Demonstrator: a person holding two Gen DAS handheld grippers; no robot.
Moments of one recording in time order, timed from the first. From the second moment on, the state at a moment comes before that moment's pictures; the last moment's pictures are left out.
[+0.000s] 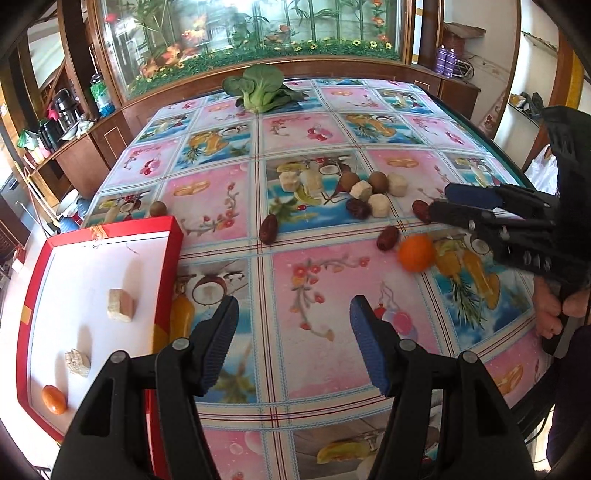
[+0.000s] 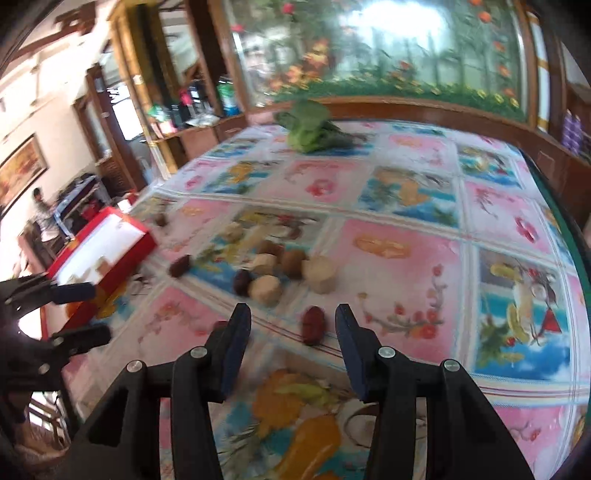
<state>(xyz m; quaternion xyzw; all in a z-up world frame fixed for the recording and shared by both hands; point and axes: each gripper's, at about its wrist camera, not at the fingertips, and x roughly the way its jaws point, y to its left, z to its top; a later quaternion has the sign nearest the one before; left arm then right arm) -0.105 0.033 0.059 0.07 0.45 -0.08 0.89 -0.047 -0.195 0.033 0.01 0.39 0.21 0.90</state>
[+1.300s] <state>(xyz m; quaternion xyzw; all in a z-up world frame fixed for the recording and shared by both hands) -0.105 -0.082 0.018 0.06 0.47 -0.27 0.84 -0.027 -0.205 0.017 0.06 0.45 0.21 0.87</state>
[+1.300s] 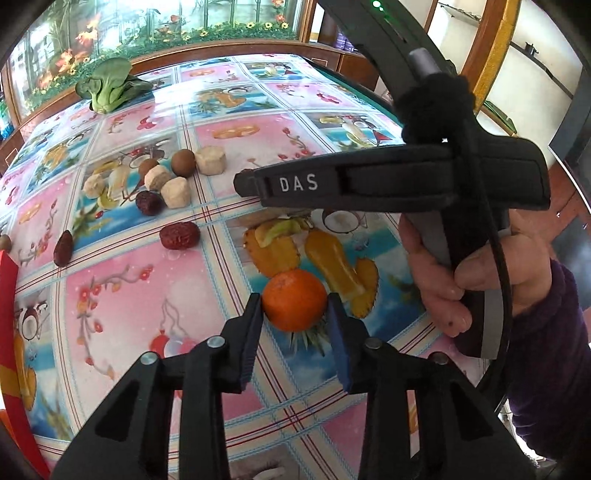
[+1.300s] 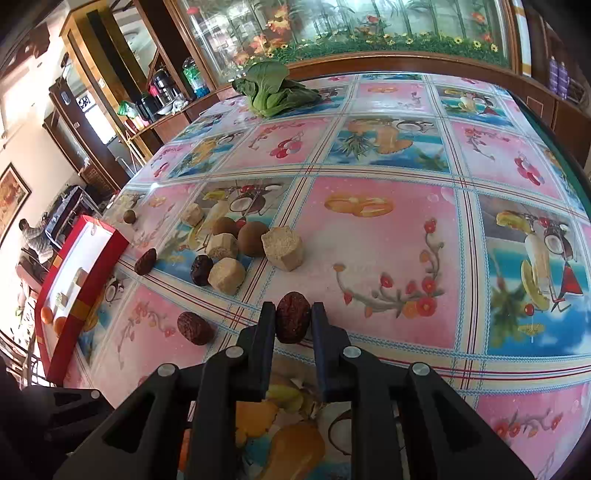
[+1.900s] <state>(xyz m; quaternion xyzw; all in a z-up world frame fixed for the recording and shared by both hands) -0.135 0.006 0.077 0.05 0.38 -0.15 0.91 -0.040 -0.194 0.042 0.09 0.37 0.19 0.91</state>
